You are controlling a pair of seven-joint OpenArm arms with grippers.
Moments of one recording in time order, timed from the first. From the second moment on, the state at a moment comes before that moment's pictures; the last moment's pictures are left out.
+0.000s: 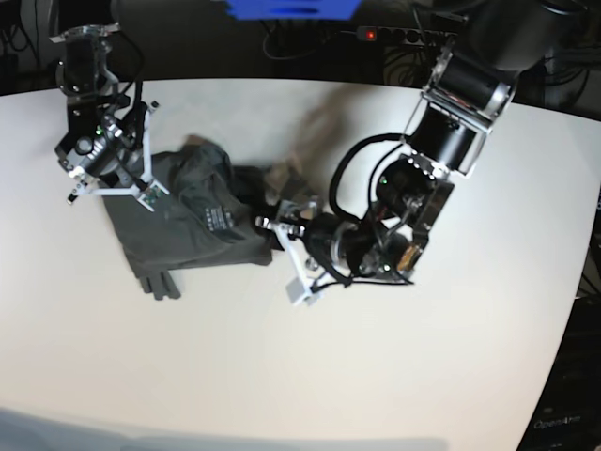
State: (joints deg) left arm -23.0 -4.7 28.0 66.4 -50.9 -7.9 64.5; right arm -11.0 15.9 0.7 107.8 -2.8 40.6 -80.4
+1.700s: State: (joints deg) left arm -28.7 -9.1 28.2 63.0 -57.1 -9.0 56.7; right arm -8.0 15.9 0.2 108.0 -2.9 40.6 -80.9
